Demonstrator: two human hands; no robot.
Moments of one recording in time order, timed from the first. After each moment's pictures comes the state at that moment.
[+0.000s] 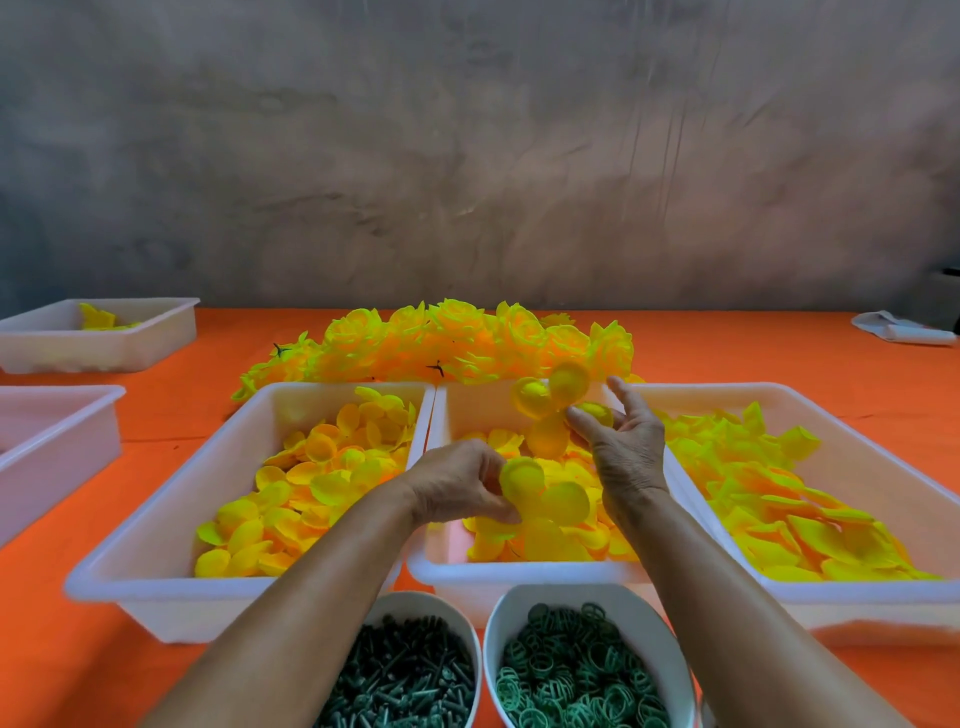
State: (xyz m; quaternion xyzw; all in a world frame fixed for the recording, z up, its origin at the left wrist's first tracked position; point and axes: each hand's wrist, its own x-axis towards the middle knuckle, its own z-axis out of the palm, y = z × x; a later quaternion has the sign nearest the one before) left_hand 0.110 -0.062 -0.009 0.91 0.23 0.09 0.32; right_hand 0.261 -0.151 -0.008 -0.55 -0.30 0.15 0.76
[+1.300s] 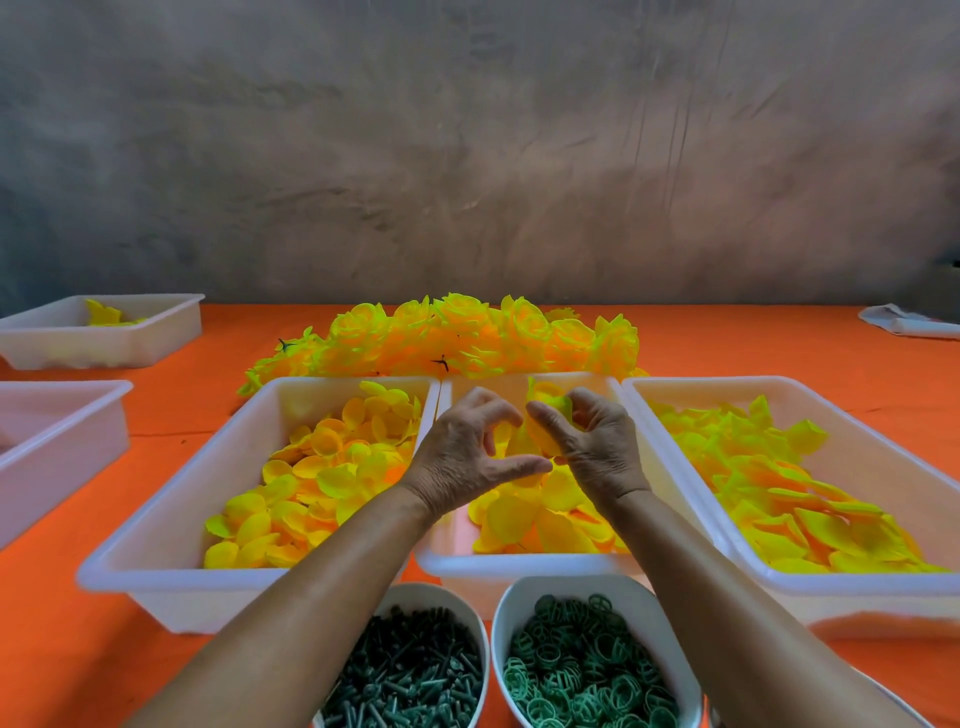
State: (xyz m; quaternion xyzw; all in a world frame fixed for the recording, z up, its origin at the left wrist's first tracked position) left_hand 0.109 -0.073 -0.005 0.88 0.19 0.37 0.22; right_hand 0.244 -0.150 -0.007 -0.62 -0.47 0.07 0.63
